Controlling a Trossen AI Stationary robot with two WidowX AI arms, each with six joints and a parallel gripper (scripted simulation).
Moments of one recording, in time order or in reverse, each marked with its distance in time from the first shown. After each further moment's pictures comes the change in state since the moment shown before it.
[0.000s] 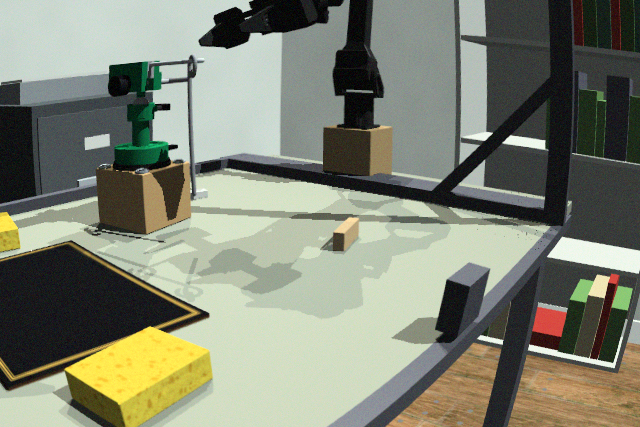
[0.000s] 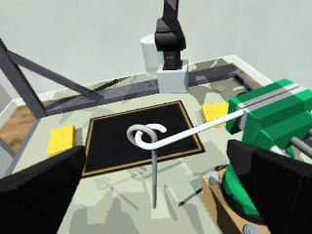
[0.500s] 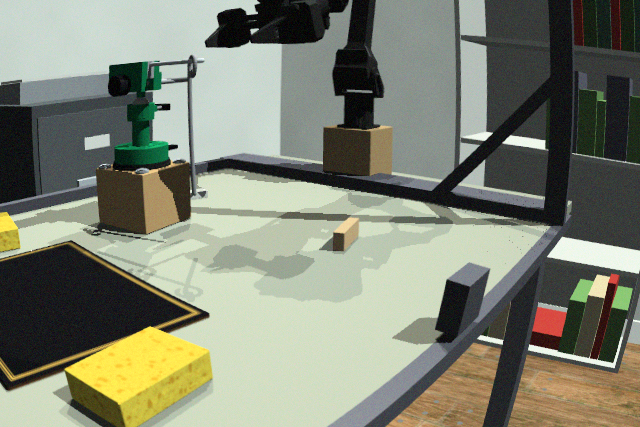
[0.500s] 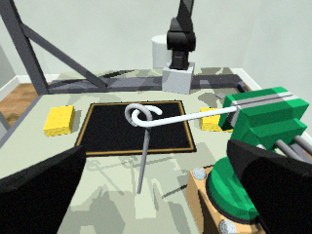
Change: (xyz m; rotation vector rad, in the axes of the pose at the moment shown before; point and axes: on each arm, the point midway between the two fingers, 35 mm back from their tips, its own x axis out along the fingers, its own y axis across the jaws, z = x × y) left arm -0.002 0.036 0.016 0.103 -0.126 0.138; right arm -0.016 -0.008 -0.013 -0.159 0.000 0.047
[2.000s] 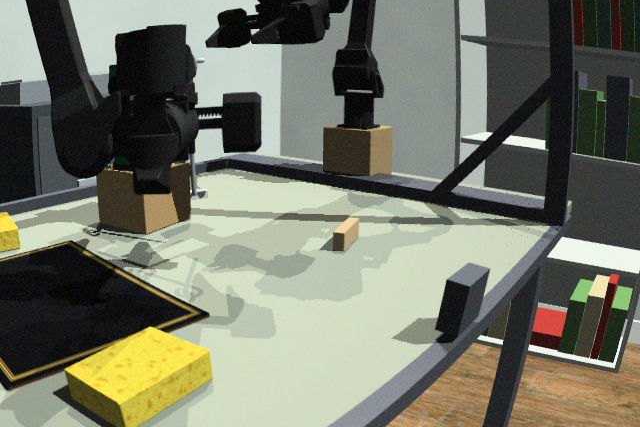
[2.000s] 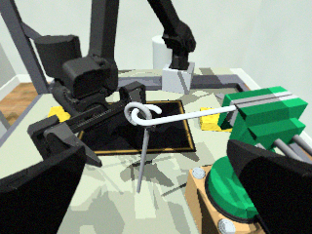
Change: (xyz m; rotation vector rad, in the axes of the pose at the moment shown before) left arm 0.122 -0.014 -0.245 0.021 0.030 1.046; right arm -0.001 -0.001 -0.001 -0.004 0.000 0.001
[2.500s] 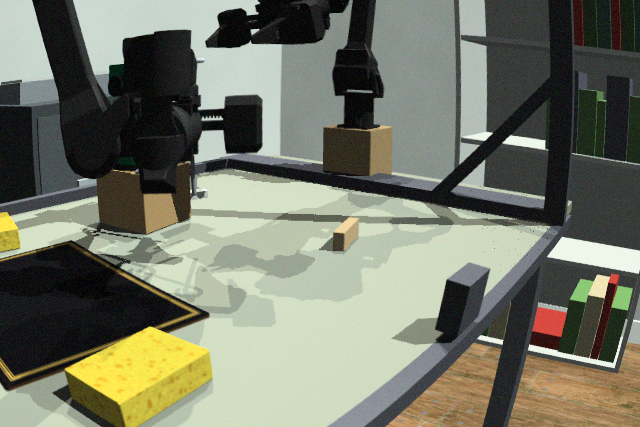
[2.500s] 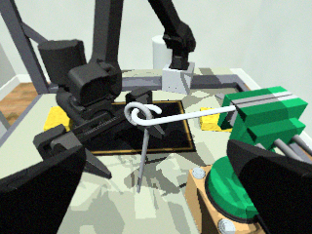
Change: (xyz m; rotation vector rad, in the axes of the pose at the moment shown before) left arm 0.019 0.000 -0.004 0.003 0.000 0.009; right arm 0.000 0.000 0.000 0.000 0.000 0.000
